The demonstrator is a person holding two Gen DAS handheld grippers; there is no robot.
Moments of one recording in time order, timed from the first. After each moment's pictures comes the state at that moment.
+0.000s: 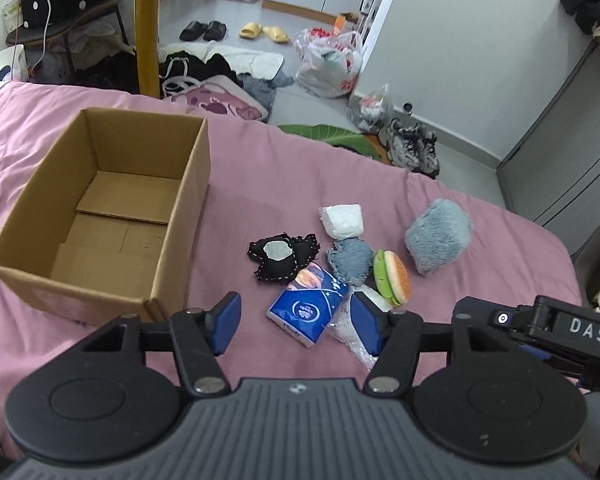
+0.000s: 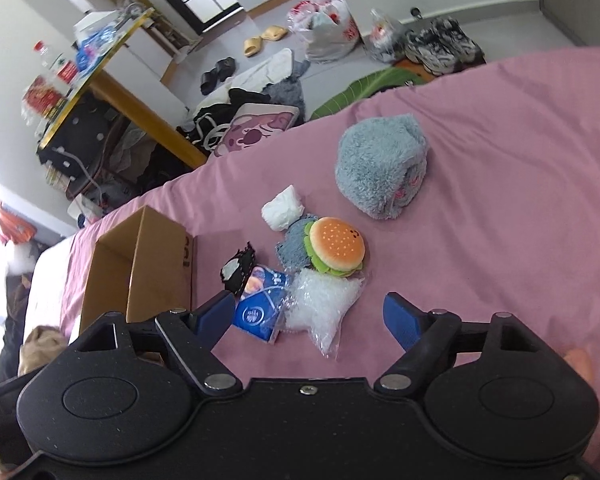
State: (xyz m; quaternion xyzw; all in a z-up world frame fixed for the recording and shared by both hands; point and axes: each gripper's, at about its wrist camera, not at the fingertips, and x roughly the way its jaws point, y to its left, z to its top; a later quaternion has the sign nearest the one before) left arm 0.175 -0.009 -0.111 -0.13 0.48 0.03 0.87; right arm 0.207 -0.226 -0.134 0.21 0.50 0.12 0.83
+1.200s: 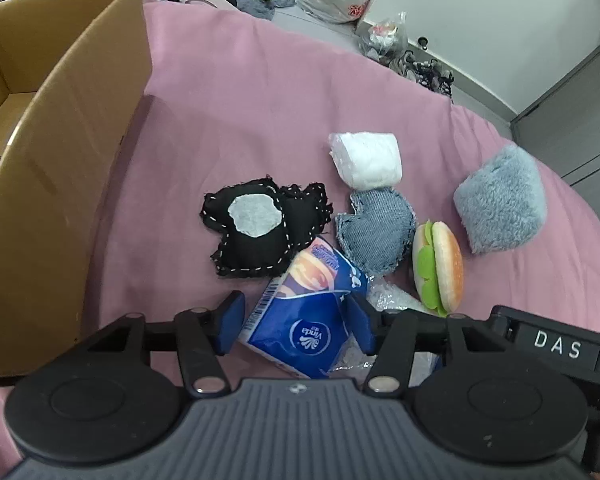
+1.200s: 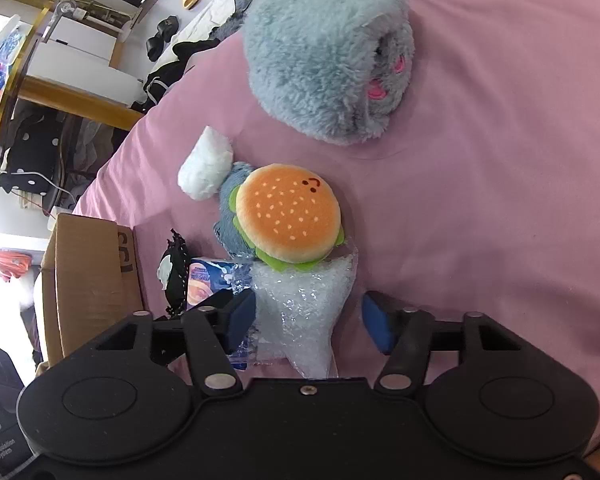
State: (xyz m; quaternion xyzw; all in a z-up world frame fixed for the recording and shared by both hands) left arm 0.252 -0.016 -0.224 -0.16 0.56 0.01 0.81; right arm 0.261 -0.216 -0.237 0.30 0.60 0.09 0.74
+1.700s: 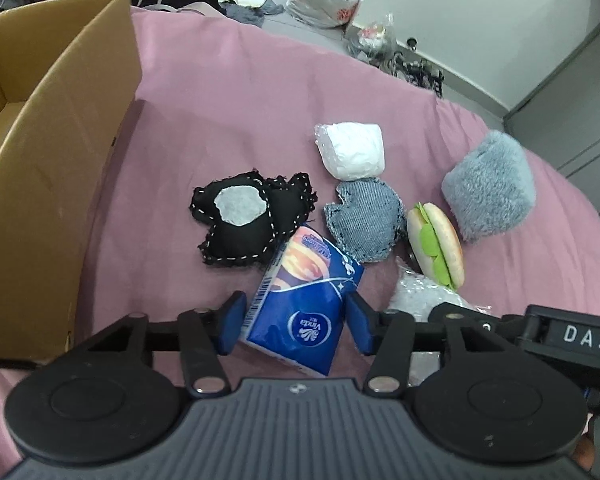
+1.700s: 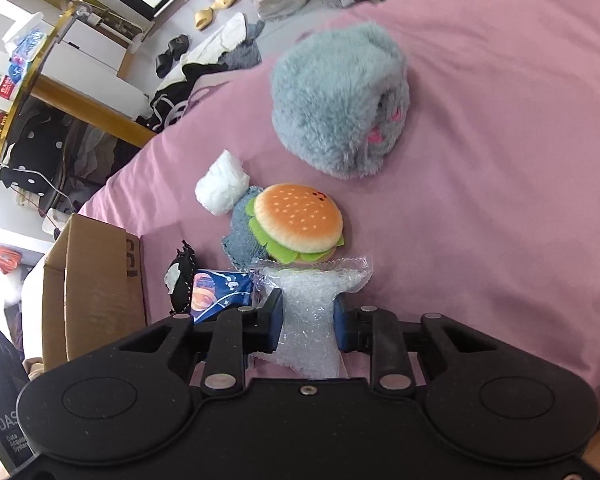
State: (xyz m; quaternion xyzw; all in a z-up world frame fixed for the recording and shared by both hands) left arm 0.241 -0.024 -0.221 -0.15 0.55 0.00 0.82; right arm 0.244 -0.223 -0.203 0.26 0.56 0.09 0.79
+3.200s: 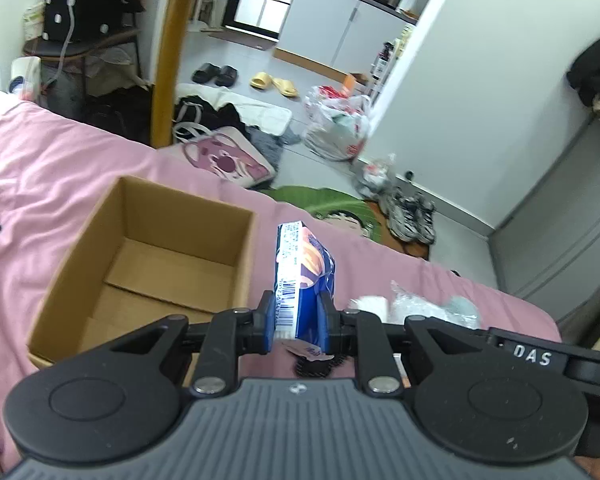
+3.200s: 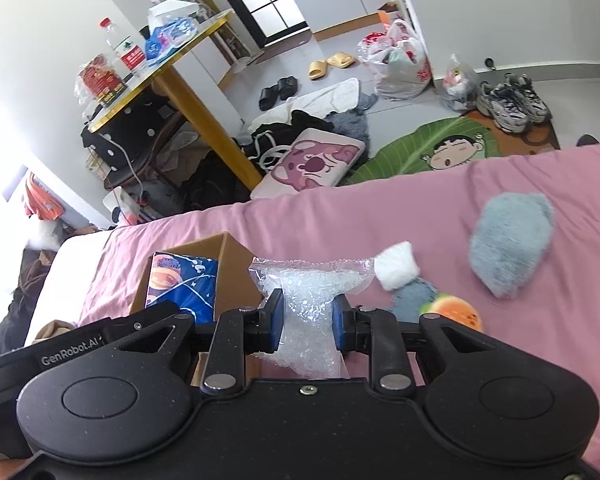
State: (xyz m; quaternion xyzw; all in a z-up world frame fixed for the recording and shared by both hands) left arm 0.199 0.066 -0.087 -0.18 0.39 0.04 0.90; right arm 0.245 -0.140 -0.105 0.16 0.44 0.19 0.86
